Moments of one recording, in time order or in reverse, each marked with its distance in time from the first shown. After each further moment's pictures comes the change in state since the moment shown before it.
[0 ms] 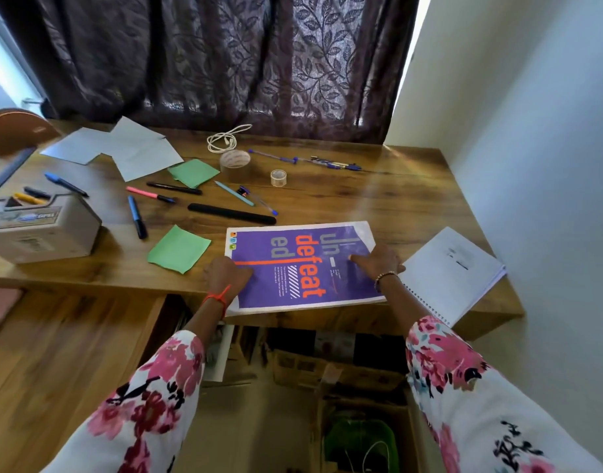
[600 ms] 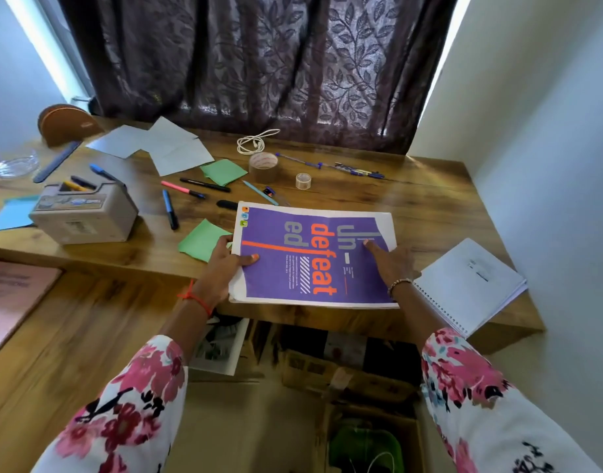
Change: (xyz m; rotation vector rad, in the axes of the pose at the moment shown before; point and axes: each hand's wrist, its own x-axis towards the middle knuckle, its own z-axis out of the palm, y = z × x) left_hand -0.027 -0.006 -0.052 -0.838 -0.166 -0.027; right_hand -0.028 -0.012 0.000 0.357 0.120 -0.034
